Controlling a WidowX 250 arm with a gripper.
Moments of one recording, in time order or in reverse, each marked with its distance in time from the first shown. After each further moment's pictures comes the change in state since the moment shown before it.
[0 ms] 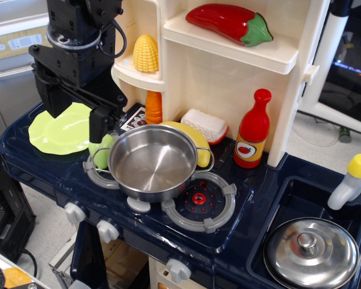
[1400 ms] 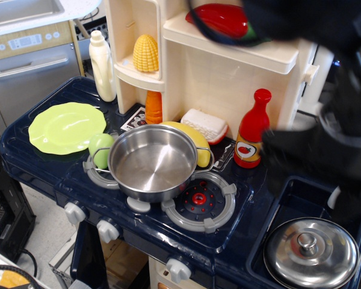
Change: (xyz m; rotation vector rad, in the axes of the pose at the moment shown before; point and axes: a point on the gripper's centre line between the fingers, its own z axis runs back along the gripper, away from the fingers) arm 0.036 -0.230 0.029 -0.218 -0.124 0.102
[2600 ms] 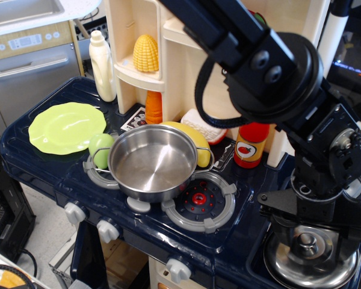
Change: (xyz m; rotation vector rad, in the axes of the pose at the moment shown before) arm -0.006 -0.011 -0.066 -0.225 0.031 0.114
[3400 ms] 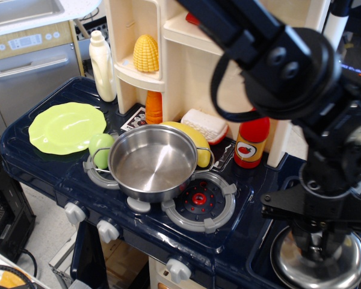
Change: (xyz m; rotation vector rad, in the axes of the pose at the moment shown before) arm -0.005 -0.004 0.009 0.109 0.043 0.097
